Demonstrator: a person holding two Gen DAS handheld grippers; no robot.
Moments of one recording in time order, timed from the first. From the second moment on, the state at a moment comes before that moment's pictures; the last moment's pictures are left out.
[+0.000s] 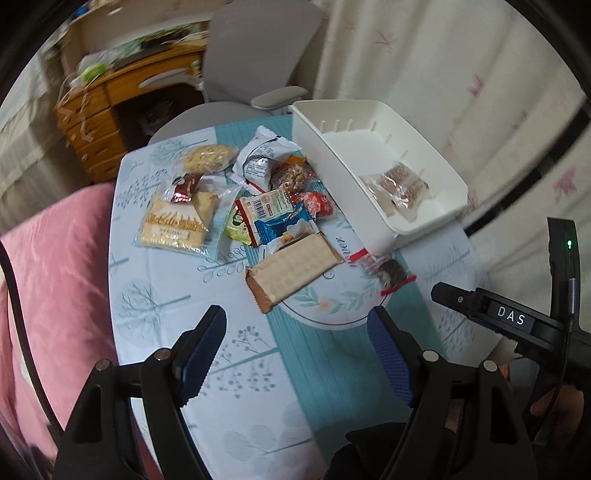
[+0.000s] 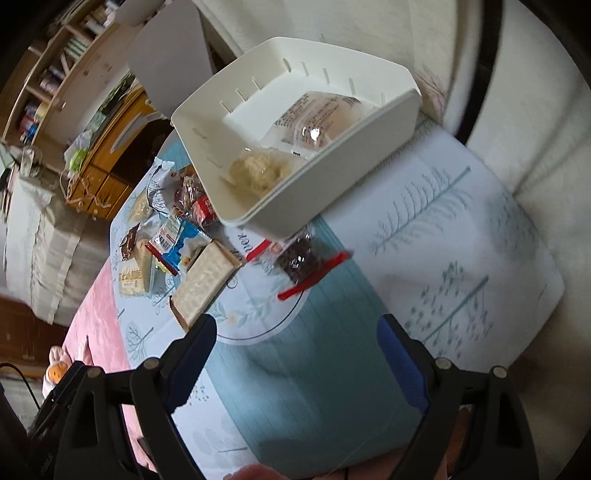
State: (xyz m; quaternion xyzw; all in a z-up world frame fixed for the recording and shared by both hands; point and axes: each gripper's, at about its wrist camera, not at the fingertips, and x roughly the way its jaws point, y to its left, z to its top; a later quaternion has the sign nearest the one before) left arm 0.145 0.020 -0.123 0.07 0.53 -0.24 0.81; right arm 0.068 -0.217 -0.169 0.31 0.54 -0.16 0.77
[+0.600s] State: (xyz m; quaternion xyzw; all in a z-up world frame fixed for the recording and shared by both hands) left arm 0.153 0.016 -0.177 0.16 0.55 -0.29 0.77; right arm 0.050 -0.171 -0.178 0.18 0.49 -0.20 0.83
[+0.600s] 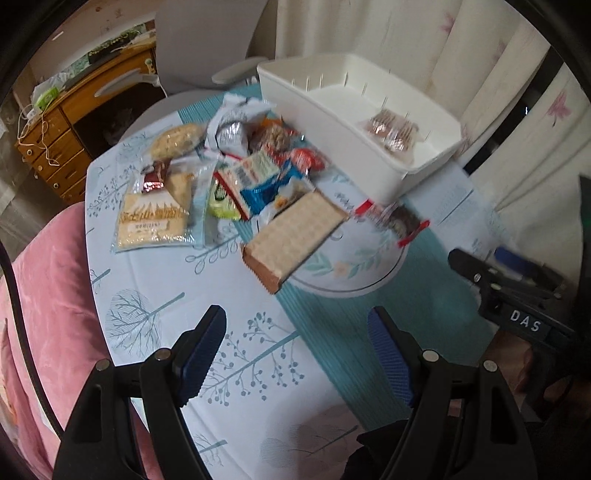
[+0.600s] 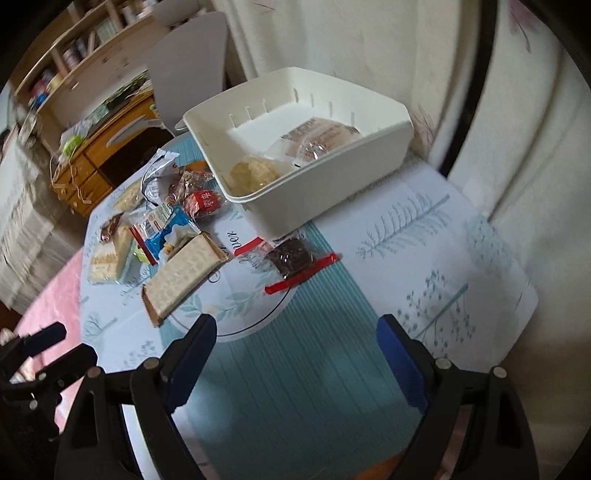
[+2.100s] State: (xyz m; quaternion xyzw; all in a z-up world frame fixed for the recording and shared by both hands) left arm 0.251 -0.102 -0.288 0.27 0.56 -0.35 0.70; right arm 0.120 -0.184 -0.266 0.01 0.49 -0.10 0.87
